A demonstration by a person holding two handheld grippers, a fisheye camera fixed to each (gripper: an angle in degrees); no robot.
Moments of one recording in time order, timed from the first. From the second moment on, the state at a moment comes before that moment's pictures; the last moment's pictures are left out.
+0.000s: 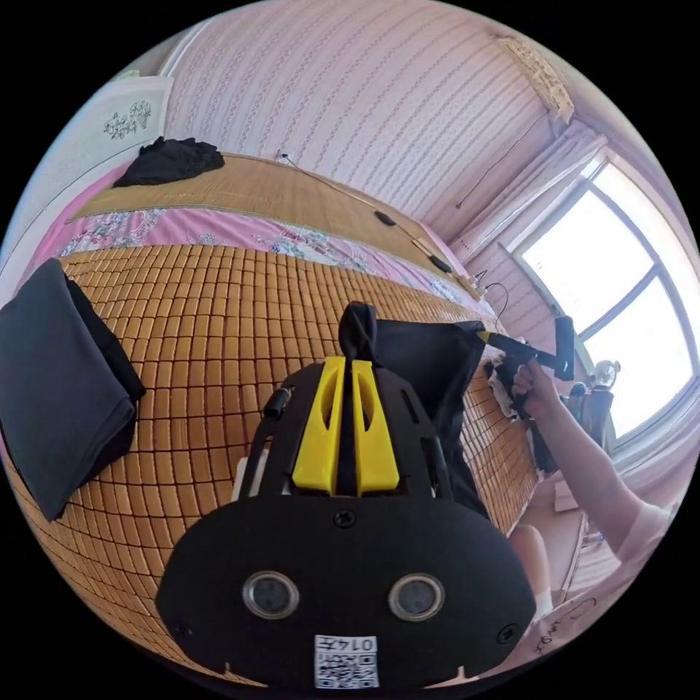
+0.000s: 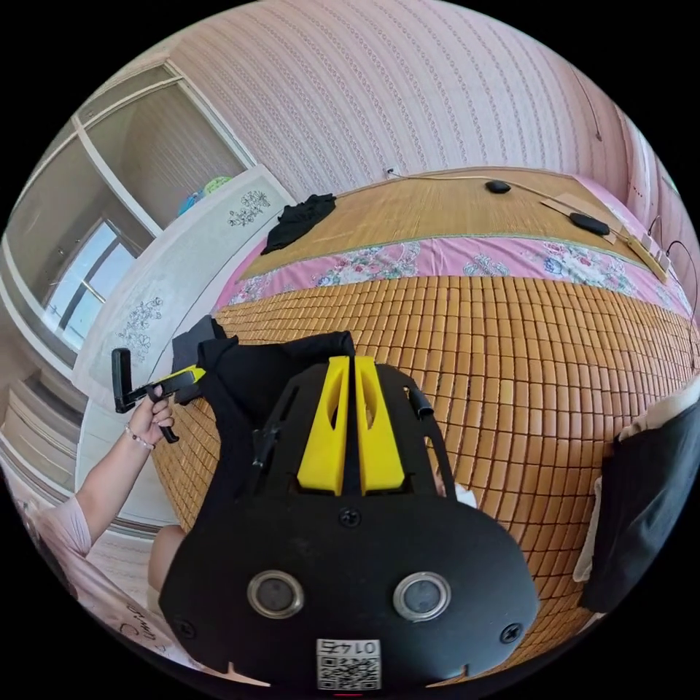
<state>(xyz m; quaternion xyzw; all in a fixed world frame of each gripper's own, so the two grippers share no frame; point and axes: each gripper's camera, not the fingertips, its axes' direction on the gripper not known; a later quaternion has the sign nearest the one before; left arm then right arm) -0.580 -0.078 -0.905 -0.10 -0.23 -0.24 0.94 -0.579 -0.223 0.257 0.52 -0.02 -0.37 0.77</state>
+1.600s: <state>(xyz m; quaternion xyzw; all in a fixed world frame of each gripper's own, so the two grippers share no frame) -0.157 0.125 -0.752 -0.34 -0.17 -0.03 0.93 -0.897 -0.258 0.696 0.17 0.45 -0.51 0.71</state>
